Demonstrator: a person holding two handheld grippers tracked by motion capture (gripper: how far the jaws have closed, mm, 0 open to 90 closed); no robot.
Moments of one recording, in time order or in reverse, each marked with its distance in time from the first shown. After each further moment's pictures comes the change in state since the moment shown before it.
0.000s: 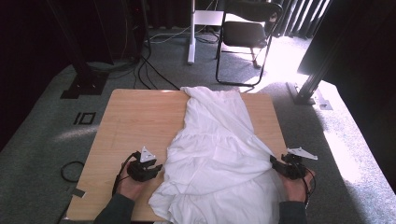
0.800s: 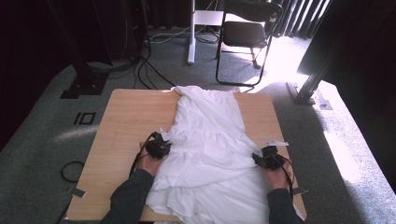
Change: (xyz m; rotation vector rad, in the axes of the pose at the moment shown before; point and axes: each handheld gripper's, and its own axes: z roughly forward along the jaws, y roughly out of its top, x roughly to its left) left arm 0.027 0.066 0.078 0.068 0.226 0.062; right arm 0.040 0.011 0.066 0.191 0.087 -0.146
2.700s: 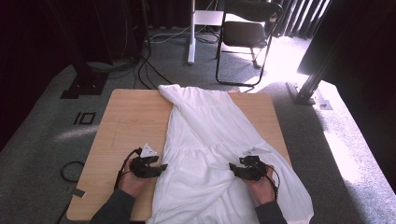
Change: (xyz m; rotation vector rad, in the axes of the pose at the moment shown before) left arm -0.006 -0.061 -0.059 -0.075 -0.313 -0.076; right arm 0.082 -0.005 -0.037 -0.048 0.216 -0.110
